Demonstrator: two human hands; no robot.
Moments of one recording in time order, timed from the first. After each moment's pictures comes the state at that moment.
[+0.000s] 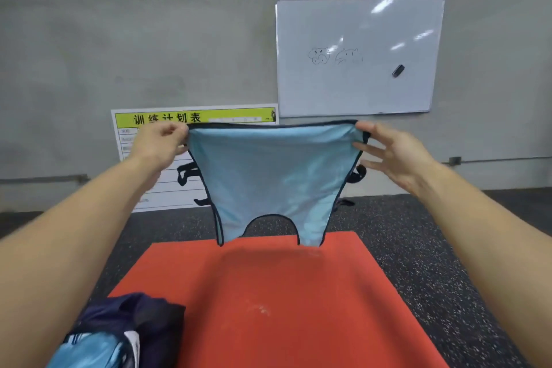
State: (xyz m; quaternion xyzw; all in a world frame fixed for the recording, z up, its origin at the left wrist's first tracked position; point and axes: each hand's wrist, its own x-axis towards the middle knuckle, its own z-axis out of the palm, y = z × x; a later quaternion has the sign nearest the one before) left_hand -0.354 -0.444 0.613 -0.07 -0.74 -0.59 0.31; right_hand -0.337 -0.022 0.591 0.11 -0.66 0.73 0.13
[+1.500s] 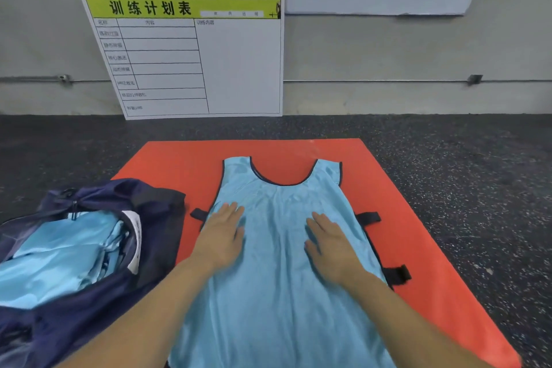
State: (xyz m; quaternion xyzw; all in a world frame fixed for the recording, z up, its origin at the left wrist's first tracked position) left_hand -0.303 -0.404 0.209 -0.11 -0.98 -0.18 0.05; right_hand -0.280 -0.125 0.187 0.11 -0.97 0.23 0.03
